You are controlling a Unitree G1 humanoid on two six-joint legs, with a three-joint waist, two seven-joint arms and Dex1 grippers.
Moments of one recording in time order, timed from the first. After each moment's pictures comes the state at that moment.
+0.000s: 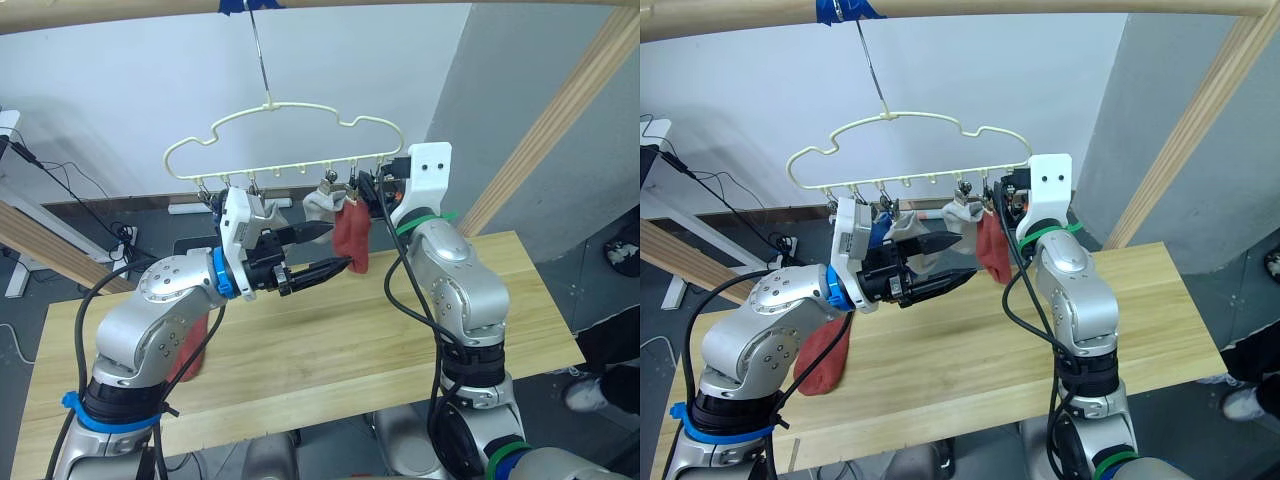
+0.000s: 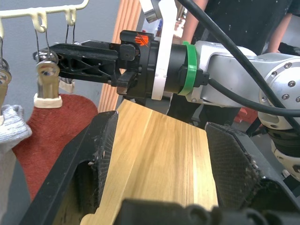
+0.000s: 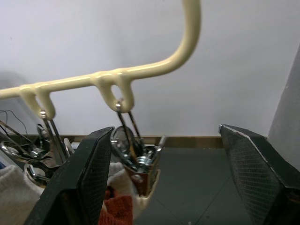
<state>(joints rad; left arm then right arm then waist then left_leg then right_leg) -0.37 0.59 0.01 -0.43 -0.69 0.57 -0.83 -0.64 0.13 0.02 -0.30 0.07 0.80 -0.01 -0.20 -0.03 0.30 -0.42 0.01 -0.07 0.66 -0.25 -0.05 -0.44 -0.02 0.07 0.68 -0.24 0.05</state>
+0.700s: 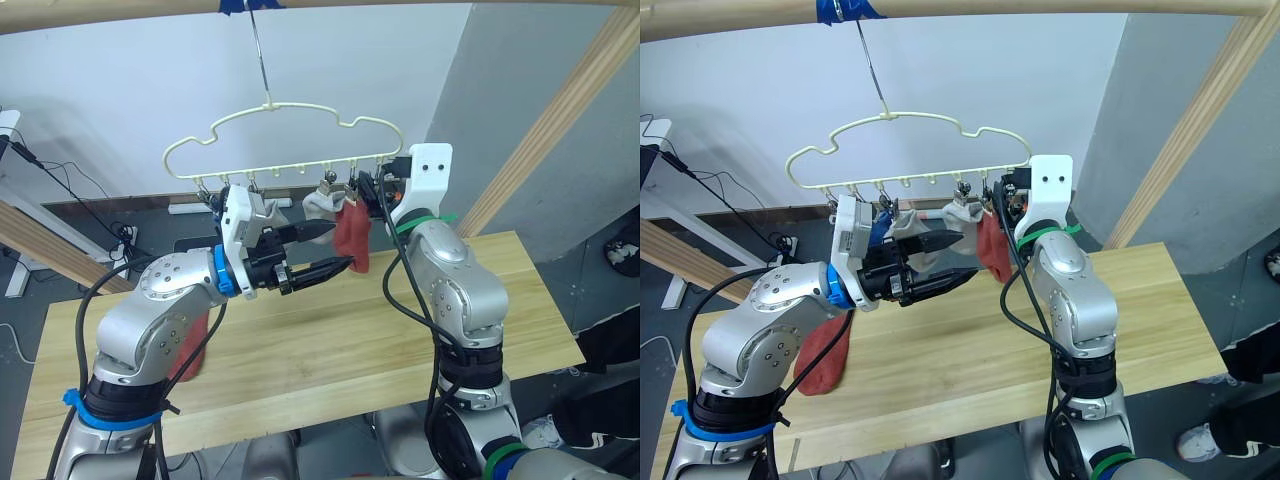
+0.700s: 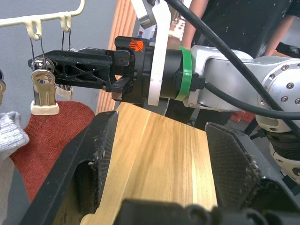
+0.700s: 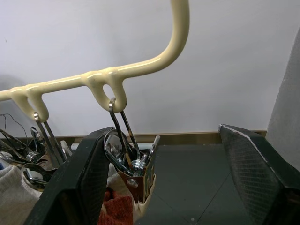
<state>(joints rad) -0.38 0.59 0.01 -0.42 -0.68 0.57 -0.84 -0.63 0.13 0.01 -0.31 0.10 0.82 -0.05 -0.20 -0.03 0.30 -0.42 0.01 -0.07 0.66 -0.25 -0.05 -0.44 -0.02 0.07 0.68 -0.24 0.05</state>
